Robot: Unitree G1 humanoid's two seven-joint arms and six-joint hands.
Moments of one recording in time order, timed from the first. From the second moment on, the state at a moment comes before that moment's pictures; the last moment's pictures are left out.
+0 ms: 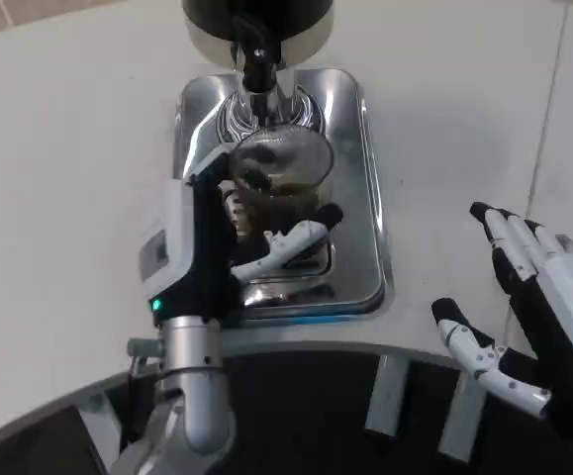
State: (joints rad) left arm -0.59 0.12 -0.21 0.80 0.55 -0.43 0.78; right arm 0.16 -0.23 0.08 -0.71 -1.04 0.24 0.35
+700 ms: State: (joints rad) left arm -0.34 0.21 -0.12 0.42 0.54 -0.42 0.68; right arm 0.15 -0.28 0.07 -0.69 -0.99 0.17 0.32
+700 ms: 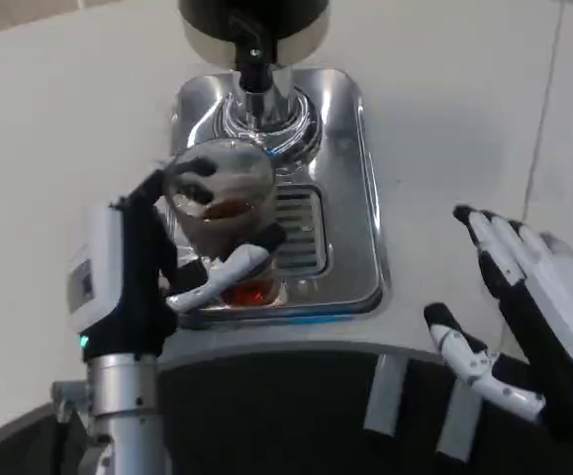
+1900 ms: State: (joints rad) left arm 0.20 0.28 -0.01 -0.20 0.51 -0.57 0.32; right arm 0.46 -0.44 -0.01 -0.74 -0.90 -0.28 0.07
